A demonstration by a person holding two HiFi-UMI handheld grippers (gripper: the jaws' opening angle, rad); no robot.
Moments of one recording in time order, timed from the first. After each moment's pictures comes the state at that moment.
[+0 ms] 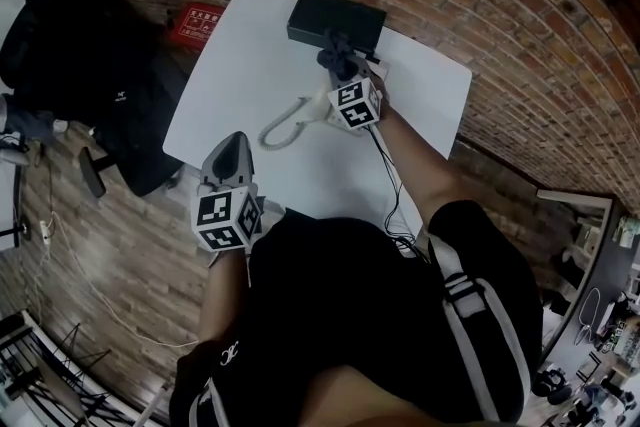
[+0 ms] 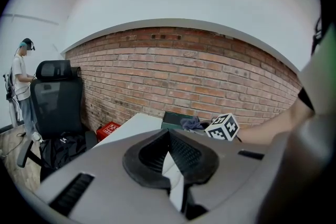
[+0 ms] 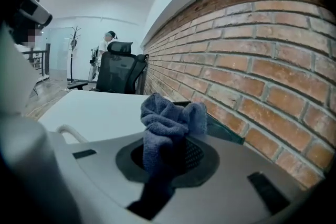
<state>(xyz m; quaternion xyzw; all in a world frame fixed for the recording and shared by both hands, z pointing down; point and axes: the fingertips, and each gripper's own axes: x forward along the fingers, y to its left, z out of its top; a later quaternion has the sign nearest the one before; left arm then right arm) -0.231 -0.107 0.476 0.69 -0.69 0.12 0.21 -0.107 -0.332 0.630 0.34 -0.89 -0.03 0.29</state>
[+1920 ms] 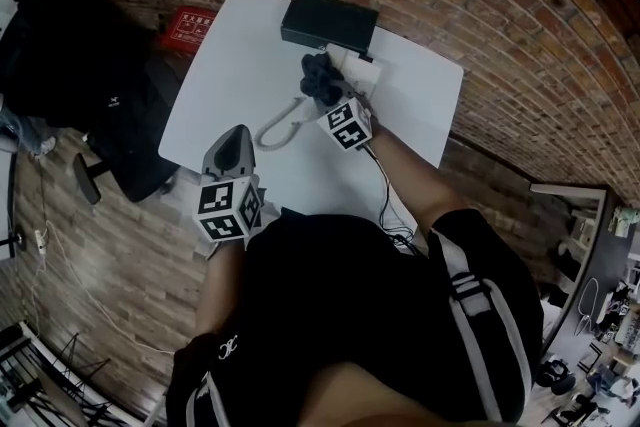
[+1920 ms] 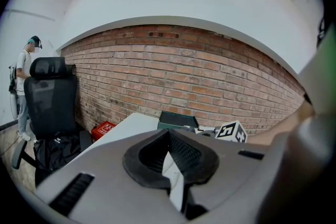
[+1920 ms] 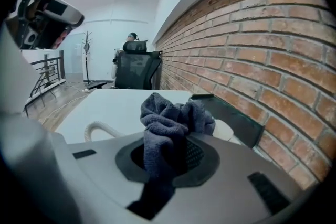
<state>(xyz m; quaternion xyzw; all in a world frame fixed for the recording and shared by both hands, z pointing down) -0.228 -0.119 0.480 0.70 -0.67 0.12 0.21 -0.121 -0.258 0.656 0.26 -0.91 0.01 0.32</state>
